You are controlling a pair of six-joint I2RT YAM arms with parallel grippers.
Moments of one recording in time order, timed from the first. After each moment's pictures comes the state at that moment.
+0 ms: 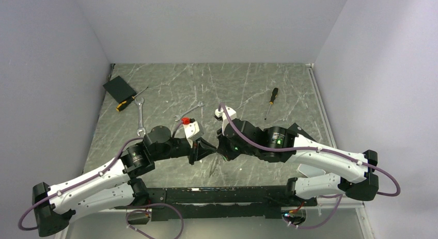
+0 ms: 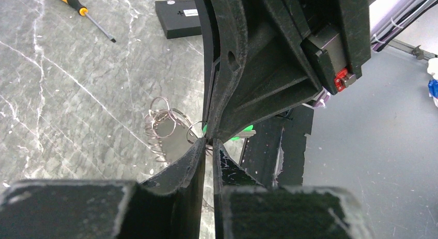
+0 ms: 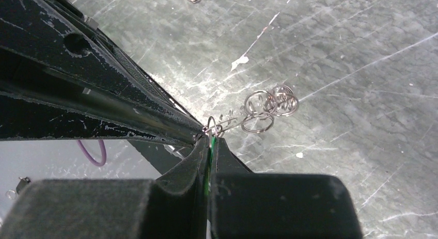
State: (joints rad) left arm -1.00 0.79 0.67 -0.05 0.31 -0.15; right arm 1.24 1.18 1.25 -0.81 0.22 0.55
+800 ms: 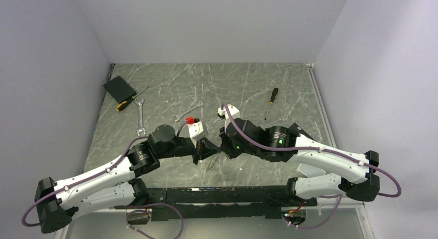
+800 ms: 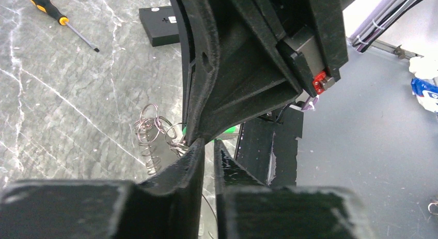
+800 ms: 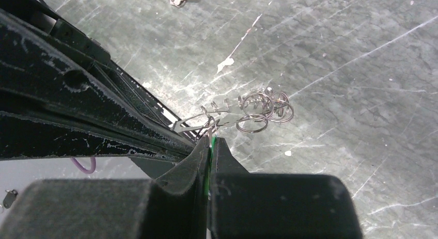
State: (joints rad) left arm -1.00 0.85 0.65 0.06 0.37 -0.17; right arm 1.24 1.18 1.25 -0.83 0.26 0.55
